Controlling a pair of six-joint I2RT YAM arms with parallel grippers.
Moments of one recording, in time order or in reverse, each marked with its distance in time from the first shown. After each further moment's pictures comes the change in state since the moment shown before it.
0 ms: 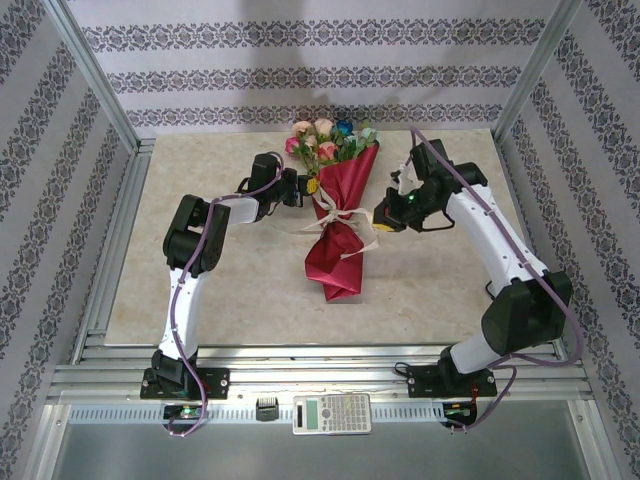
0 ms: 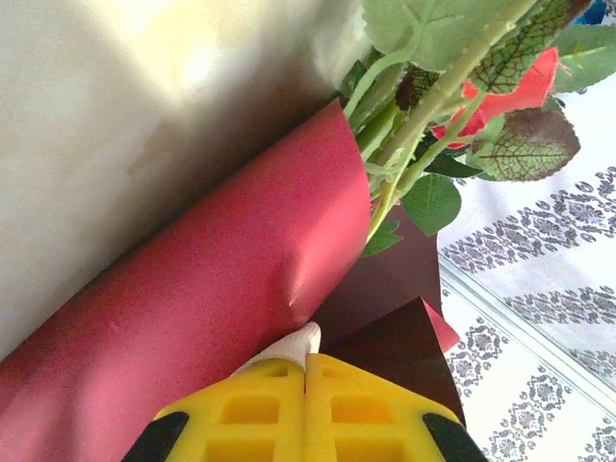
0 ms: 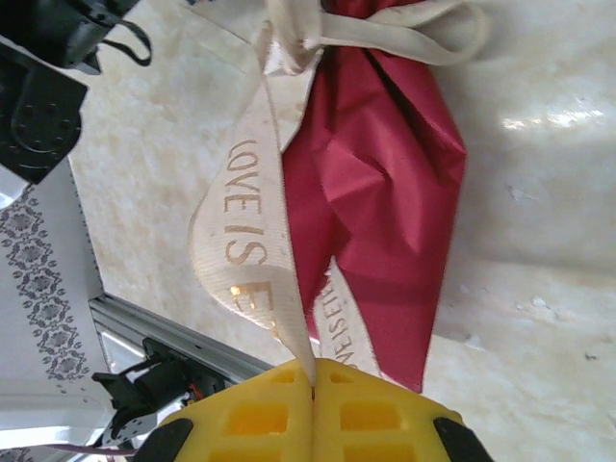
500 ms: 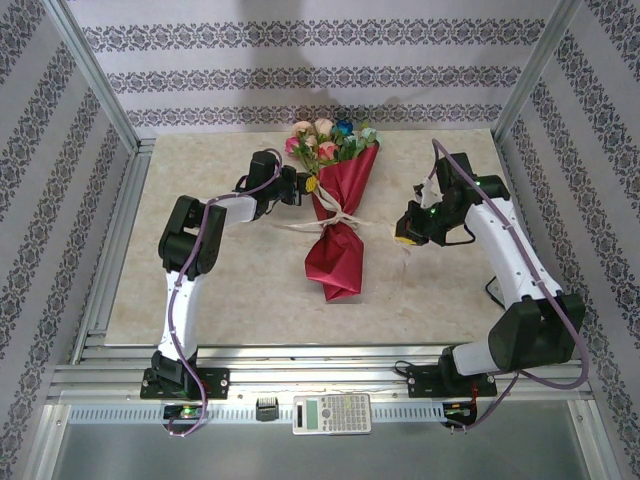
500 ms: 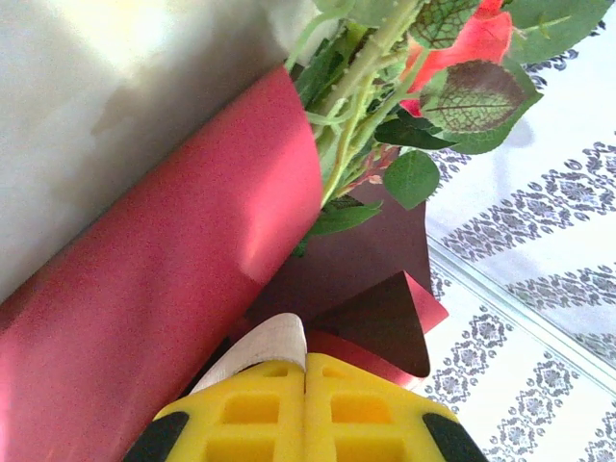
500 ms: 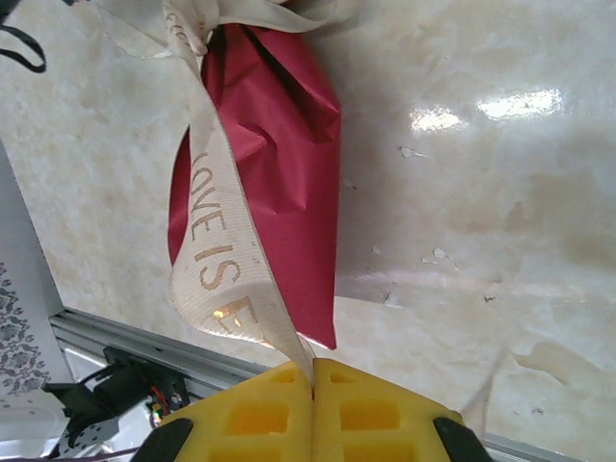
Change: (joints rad) left arm 0.000 -0.053 -0.024 -0.040 -0.008 0.049; right arm -0.105 -0.099 -0.109 -0.078 0.048 -0.085
